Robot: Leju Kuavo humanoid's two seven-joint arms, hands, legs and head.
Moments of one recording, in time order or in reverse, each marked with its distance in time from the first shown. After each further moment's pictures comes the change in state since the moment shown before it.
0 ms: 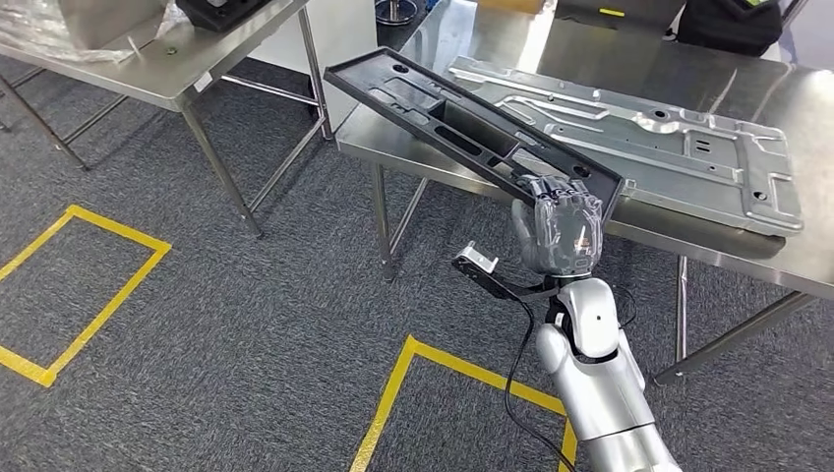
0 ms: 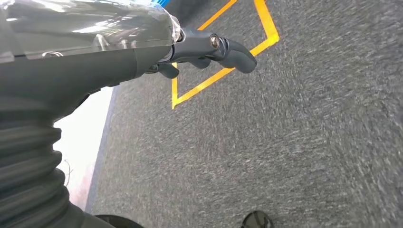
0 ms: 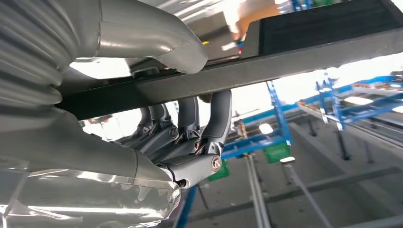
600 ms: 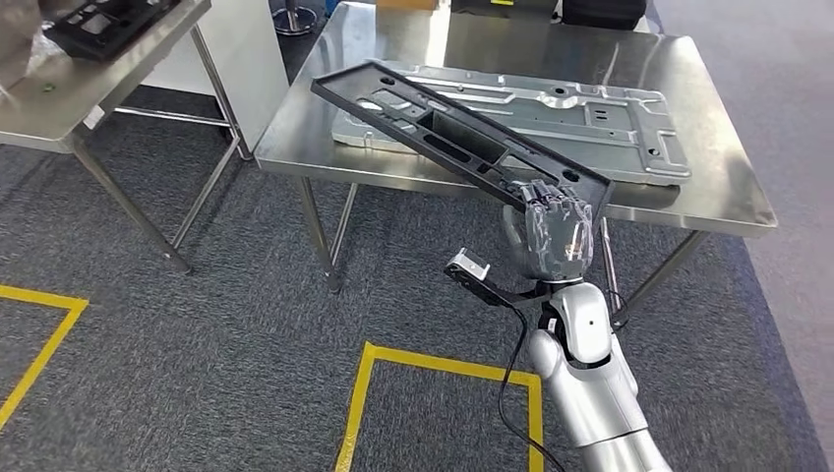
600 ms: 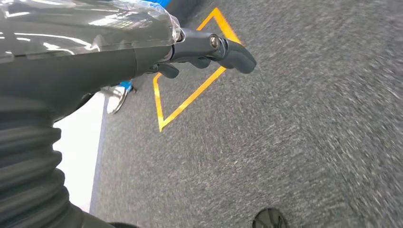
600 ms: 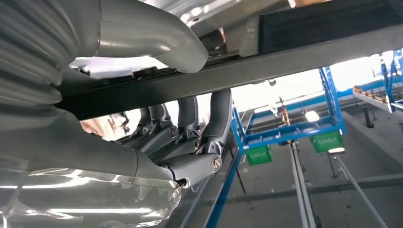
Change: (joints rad) left arm -0.006 -0.003 0.030 0.013 -0.017 0.000 0.009; right arm 0.012 0.022 0.012 -0.011 0.000 0.004 -0.005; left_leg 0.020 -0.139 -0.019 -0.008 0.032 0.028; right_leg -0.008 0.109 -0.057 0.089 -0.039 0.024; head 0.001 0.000
